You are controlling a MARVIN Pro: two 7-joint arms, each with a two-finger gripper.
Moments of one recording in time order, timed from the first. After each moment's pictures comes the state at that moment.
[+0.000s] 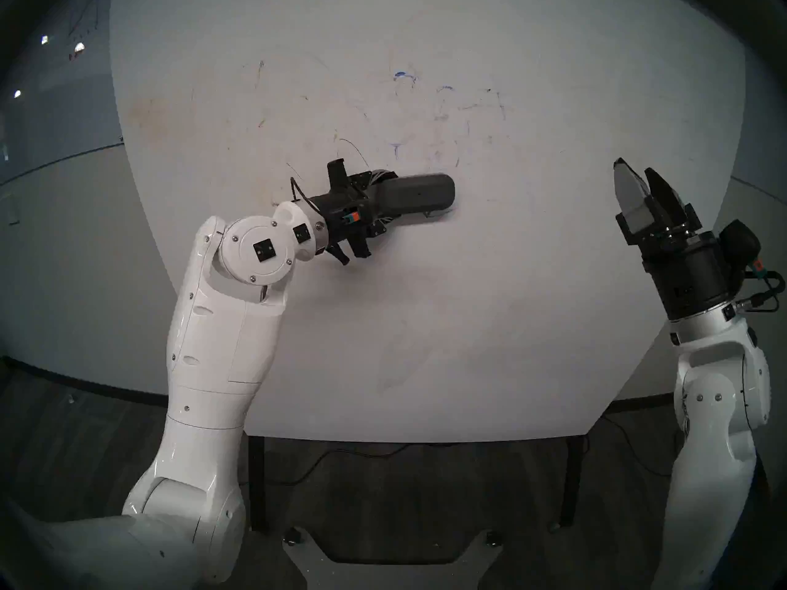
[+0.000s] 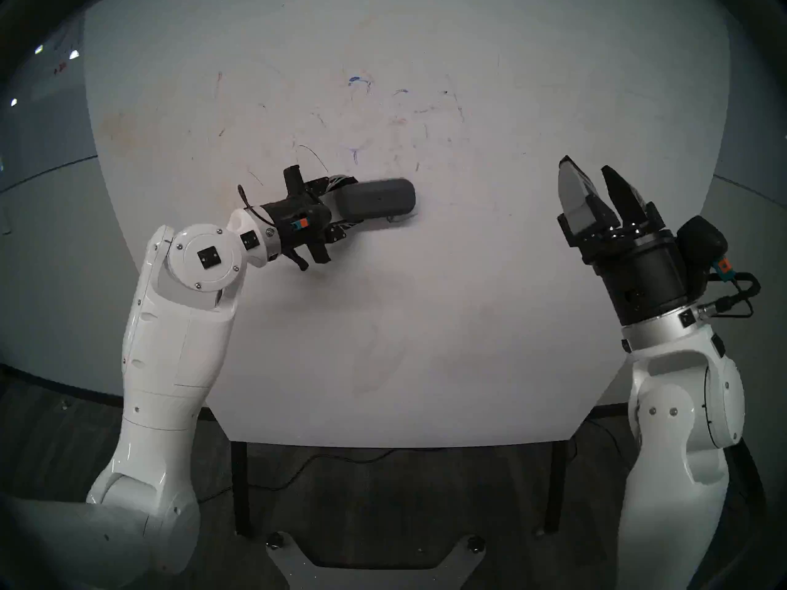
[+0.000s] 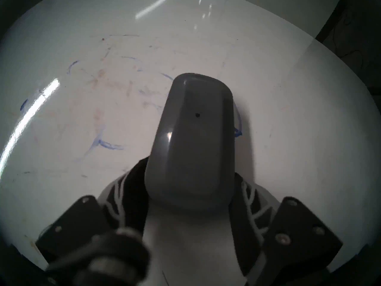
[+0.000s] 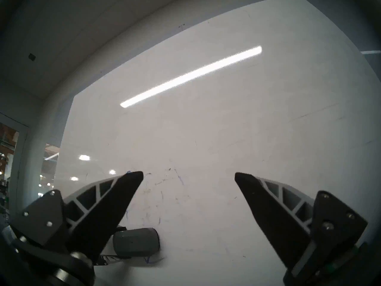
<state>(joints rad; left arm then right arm) 1.10 -1.42 -1.47 -1.83 0.72 -0.15 -0.82 -1.78 -1.37 2.00 -2.43 0.75 0.14 0.37</state>
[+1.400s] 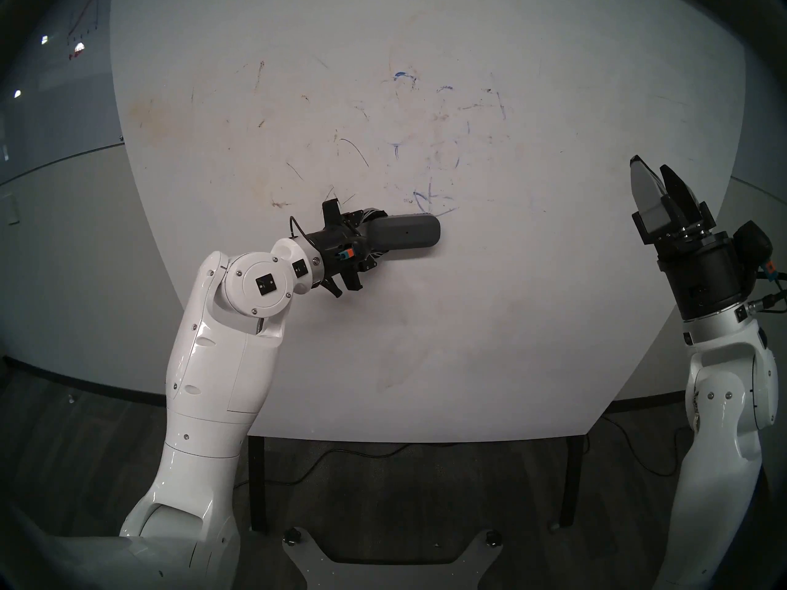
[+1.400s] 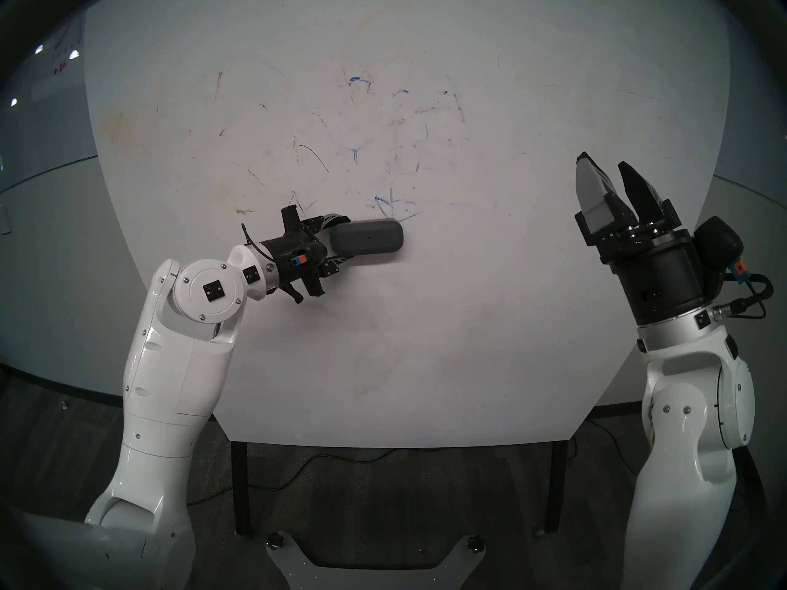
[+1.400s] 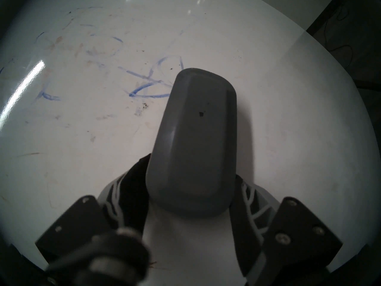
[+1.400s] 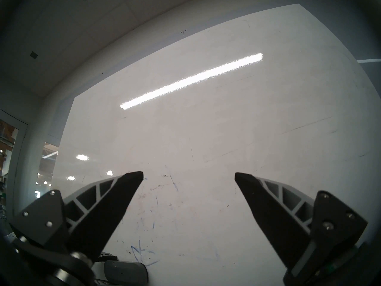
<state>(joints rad) 1.19 -1.41 -1.48 -1.82 0.75 -0.14 -0.81 -1.78 -1.38 2.05 -2.43 0.76 0.14 0.41</state>
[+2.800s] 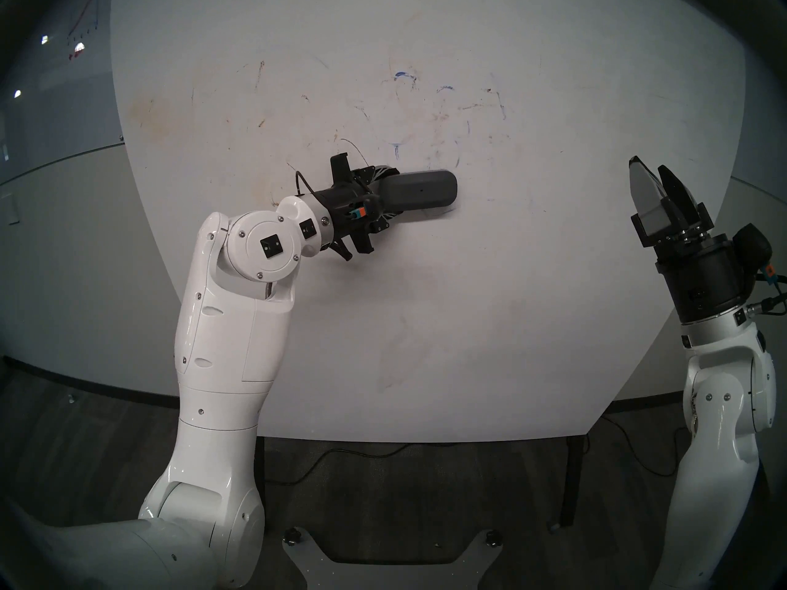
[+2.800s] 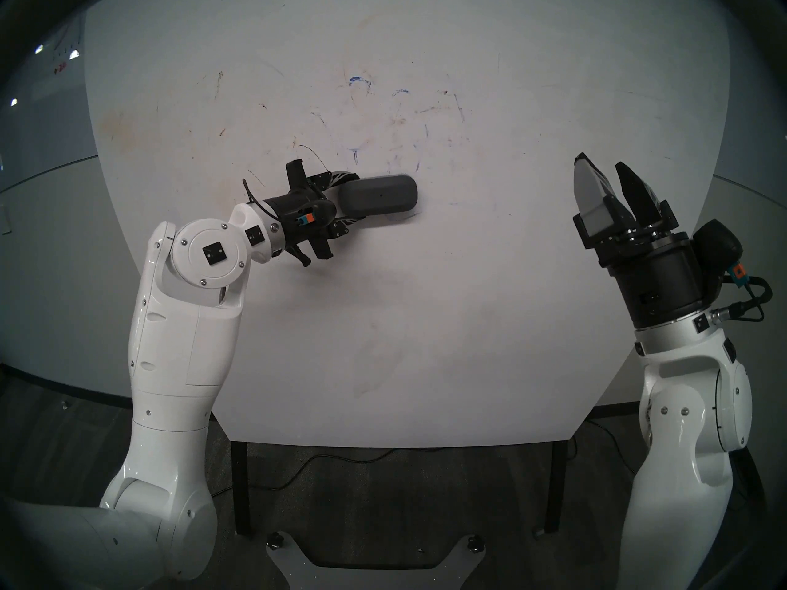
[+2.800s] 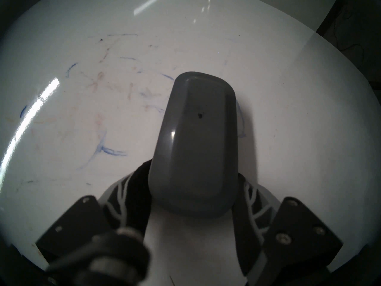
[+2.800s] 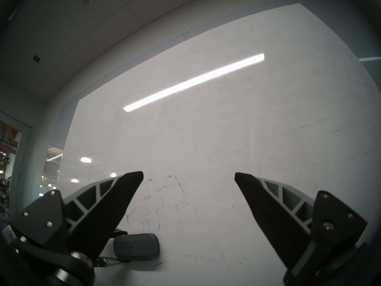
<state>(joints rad) 1.06 -1.50 -1.50 -1.85 0.81 -0.16 -0.86 -1.78 -1.41 2.04 -2.43 0.76 0.14 0.44</state>
